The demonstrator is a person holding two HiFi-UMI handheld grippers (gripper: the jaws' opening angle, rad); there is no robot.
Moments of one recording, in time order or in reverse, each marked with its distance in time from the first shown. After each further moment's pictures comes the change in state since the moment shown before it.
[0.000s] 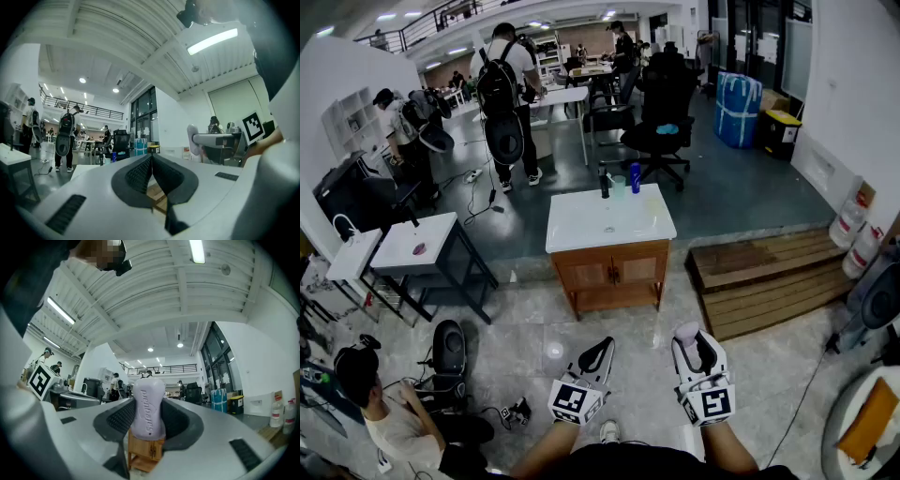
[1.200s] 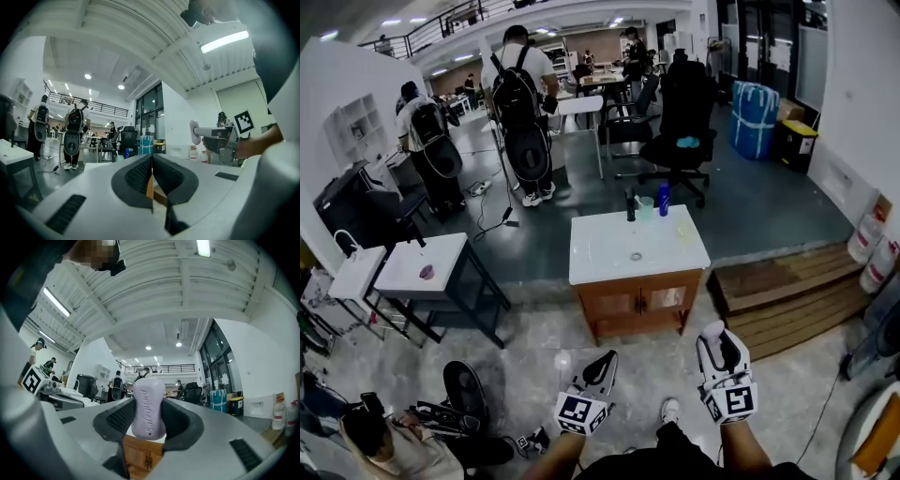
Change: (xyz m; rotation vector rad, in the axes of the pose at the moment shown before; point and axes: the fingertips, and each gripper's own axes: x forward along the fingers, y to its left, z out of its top) left arm 0.033 0.155 -0.023 -0.031 0.026 0.040; right arm 0.149 -0.006 -0.015 -0.019 0.003 -0.038
